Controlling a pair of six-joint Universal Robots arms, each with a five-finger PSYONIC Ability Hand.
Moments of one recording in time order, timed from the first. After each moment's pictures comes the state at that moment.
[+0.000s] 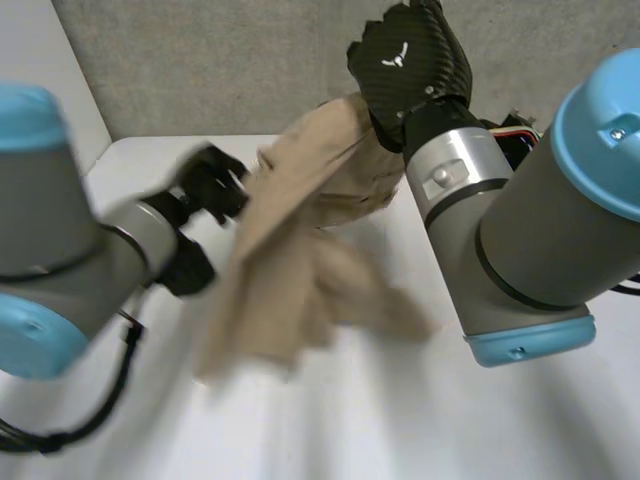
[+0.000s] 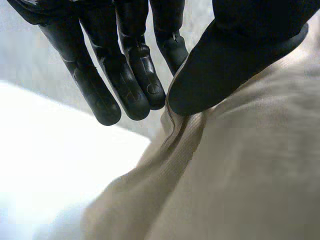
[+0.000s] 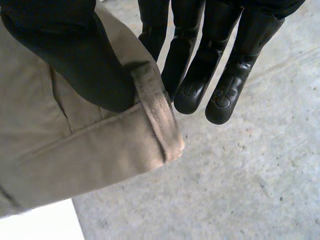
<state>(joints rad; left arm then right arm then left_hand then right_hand) 4.23 -1.91 -1.37 3.01 -1.56 2.36 2.29 -1.25 1.23 -0.29 1.69 2.31 1.14 1.19 1.19 1.19 1.00 1.00 1.18 1.18 1.19 0.98</state>
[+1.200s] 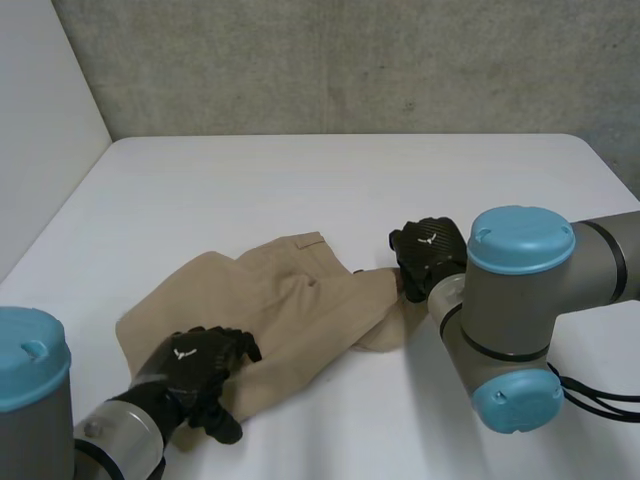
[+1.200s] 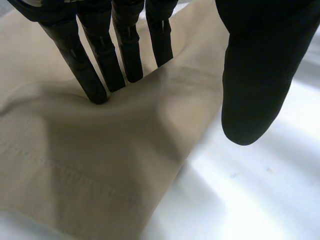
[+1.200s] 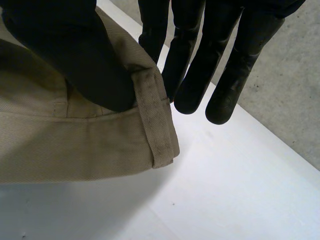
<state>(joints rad) 4.14 -1.63 -2.00 3.08 -1.59 3.08 2.17 -1.00 1.43 -0.15 1.71 2.81 0.51 0.51 0.52 0.52 0.34 1.00 1.18 1.18 1.19 0.99</state>
